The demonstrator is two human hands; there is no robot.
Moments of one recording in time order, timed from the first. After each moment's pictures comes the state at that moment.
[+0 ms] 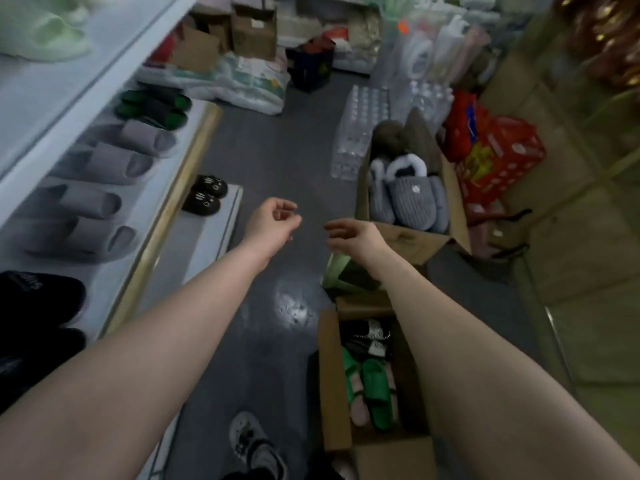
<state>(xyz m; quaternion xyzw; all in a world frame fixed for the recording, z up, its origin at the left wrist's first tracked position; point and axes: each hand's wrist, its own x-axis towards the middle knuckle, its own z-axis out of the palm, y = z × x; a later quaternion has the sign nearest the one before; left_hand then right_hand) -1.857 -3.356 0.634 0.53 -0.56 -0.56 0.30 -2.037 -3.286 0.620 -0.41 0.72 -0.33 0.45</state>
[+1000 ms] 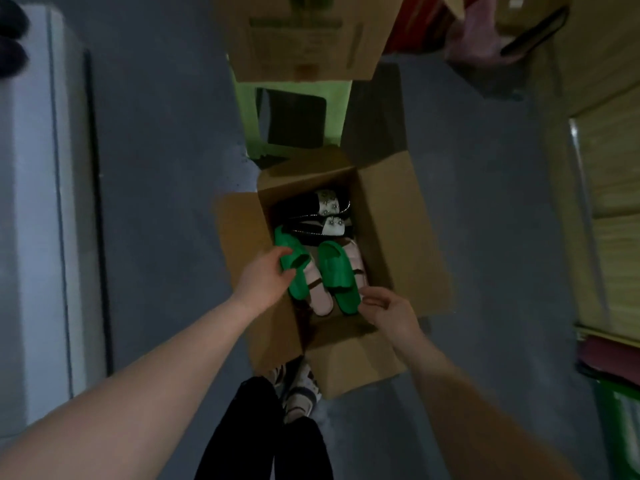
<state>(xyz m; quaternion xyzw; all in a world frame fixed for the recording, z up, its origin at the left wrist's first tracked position) -2.044 -3.143 0.256 0.49 -0.71 -0.48 -0.14 -2.204 -2.953 0.237 -0.03 0.80 -0.29 0.53</state>
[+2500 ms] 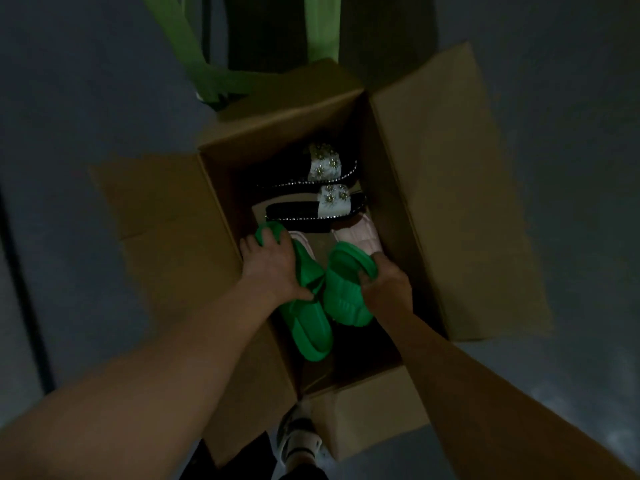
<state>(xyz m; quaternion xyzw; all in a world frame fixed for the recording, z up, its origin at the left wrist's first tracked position) -2.108 -3.143 0.004 0.35 -0.80 -0.20 -0.45 -2.227 -2.985 -0.013 -0.20 0.89 -0.12 0.40</state>
